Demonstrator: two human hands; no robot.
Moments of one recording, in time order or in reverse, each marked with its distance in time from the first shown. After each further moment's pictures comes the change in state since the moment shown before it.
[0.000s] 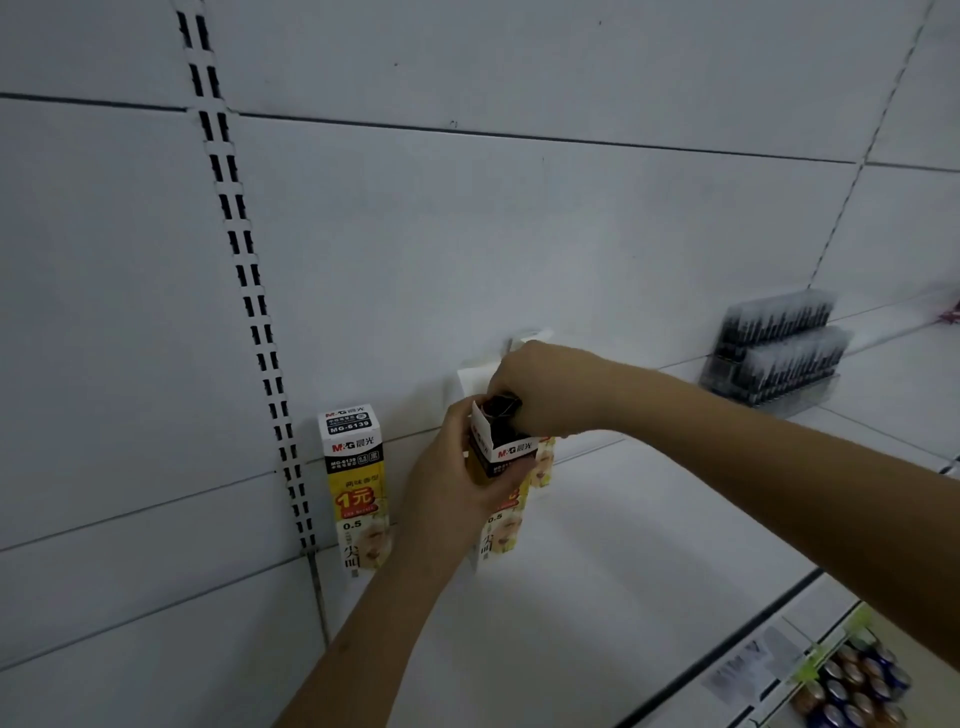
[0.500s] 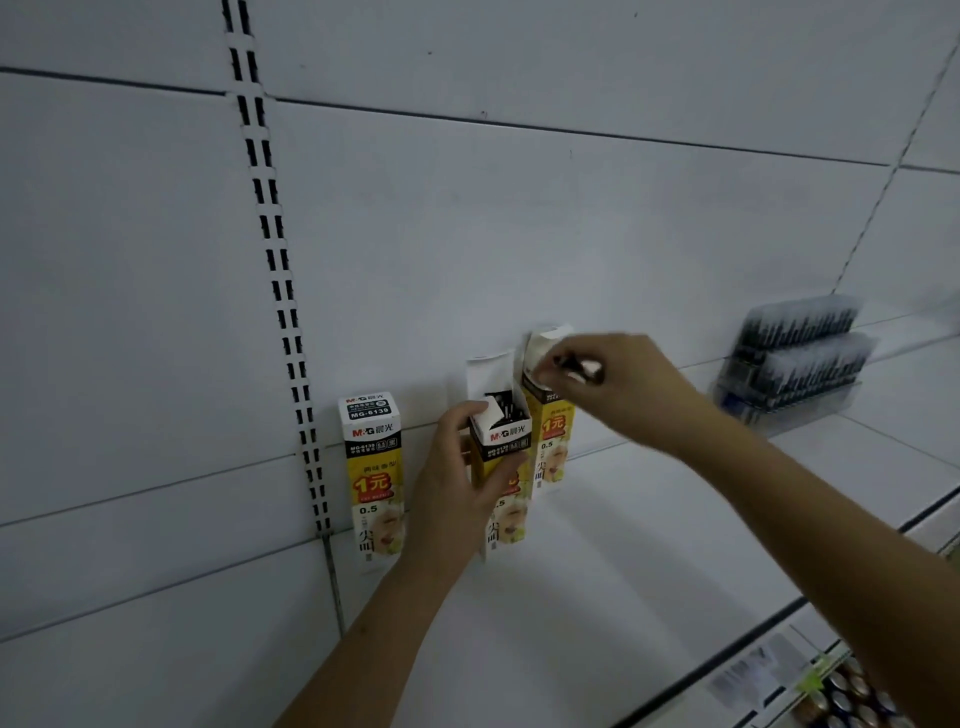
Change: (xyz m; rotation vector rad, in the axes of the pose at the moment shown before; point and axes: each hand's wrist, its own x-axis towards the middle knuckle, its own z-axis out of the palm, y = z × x) left_hand -0.013 -0.026 0.006 -0.105 0.132 0.034; right_hand -0.034 0.023 0.024 0.534 0.499 0.099
